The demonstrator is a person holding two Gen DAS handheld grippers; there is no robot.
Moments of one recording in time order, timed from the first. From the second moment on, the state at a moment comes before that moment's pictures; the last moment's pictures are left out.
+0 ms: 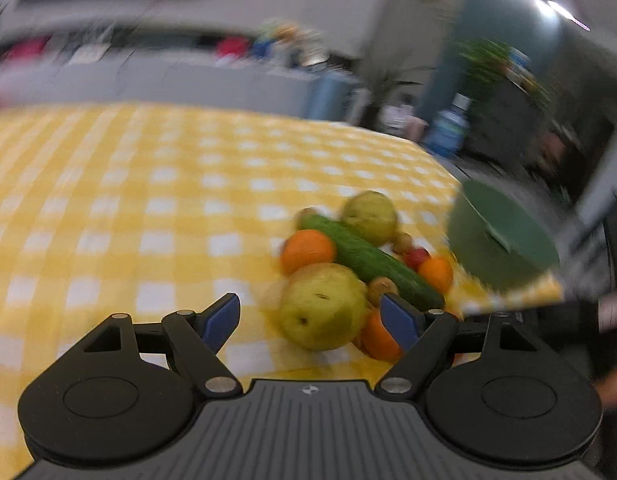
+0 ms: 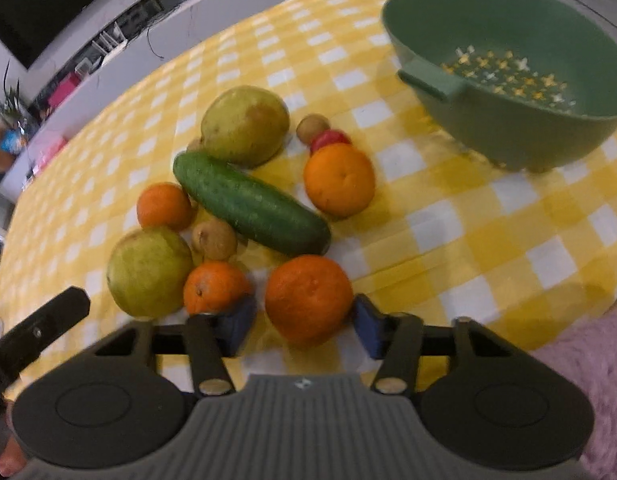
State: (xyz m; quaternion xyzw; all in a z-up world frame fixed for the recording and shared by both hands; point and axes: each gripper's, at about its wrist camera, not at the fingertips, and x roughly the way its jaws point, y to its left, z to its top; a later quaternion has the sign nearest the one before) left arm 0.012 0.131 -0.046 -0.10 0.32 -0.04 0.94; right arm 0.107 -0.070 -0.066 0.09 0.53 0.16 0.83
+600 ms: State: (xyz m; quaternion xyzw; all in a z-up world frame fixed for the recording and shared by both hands) left arm 0.023 0.101 -0.080 -0.06 0.27 -0.03 0.96; right arm 0.104 -0.085 -0.063 0.15 0.50 0.20 0.83
